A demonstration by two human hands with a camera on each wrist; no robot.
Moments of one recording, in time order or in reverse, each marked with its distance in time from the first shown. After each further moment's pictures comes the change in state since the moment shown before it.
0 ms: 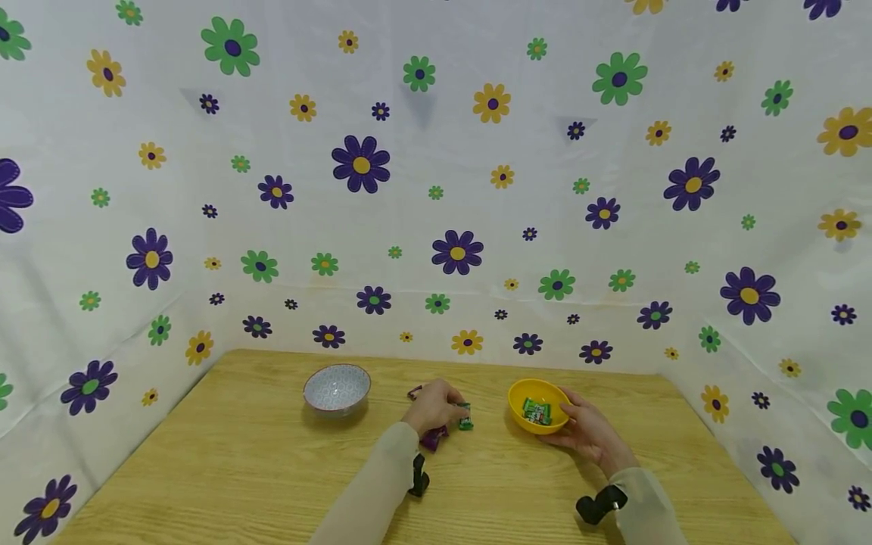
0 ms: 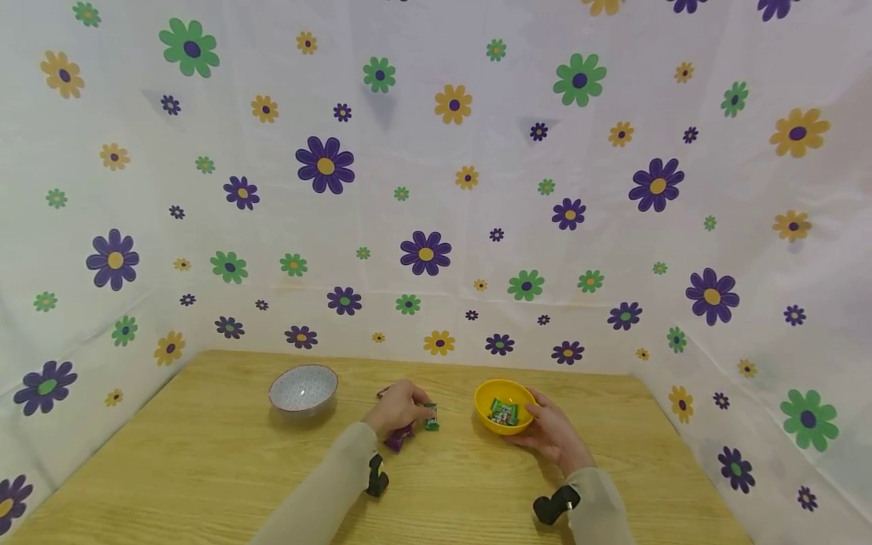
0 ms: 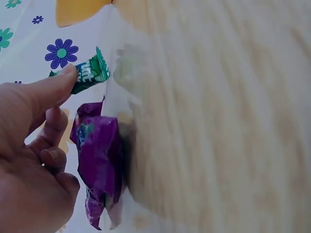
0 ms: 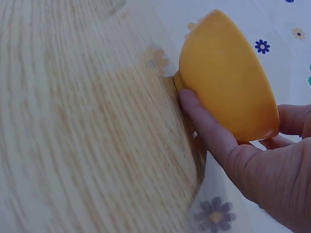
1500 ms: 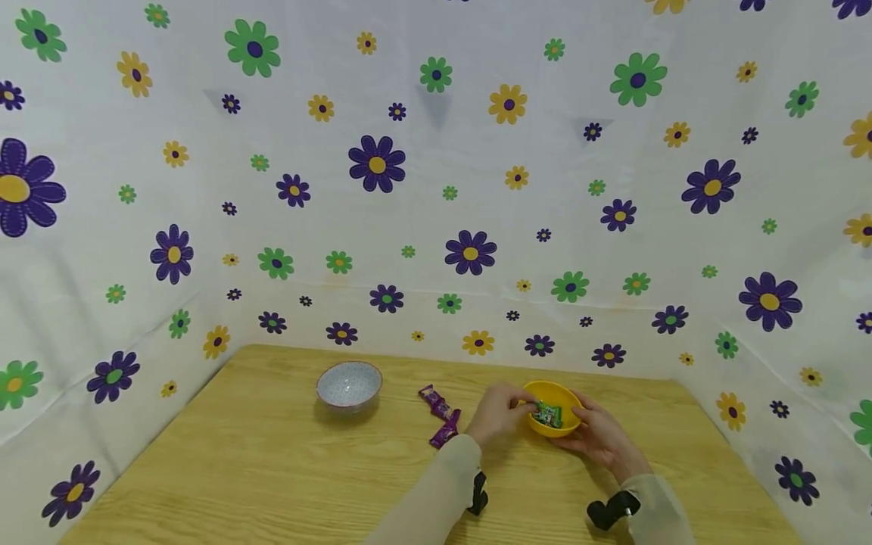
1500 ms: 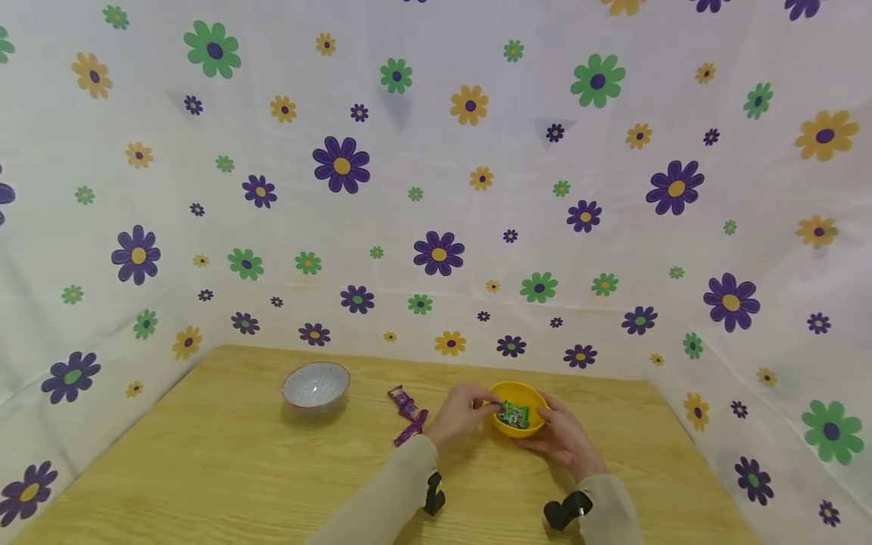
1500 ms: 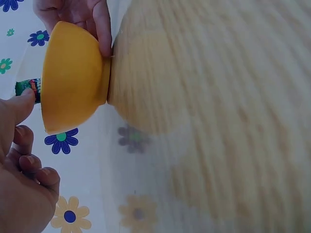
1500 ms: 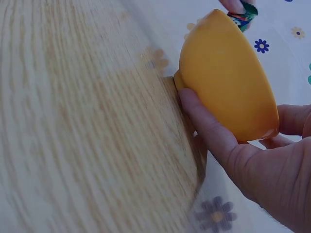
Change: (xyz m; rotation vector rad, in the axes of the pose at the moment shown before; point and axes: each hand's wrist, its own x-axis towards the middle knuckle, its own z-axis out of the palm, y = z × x) left_hand 0.009 0.062 0.059 0.001 0.147 0.264; right_hand 0.000 0.002 -0.002 -0.005 -0.076 -0.008
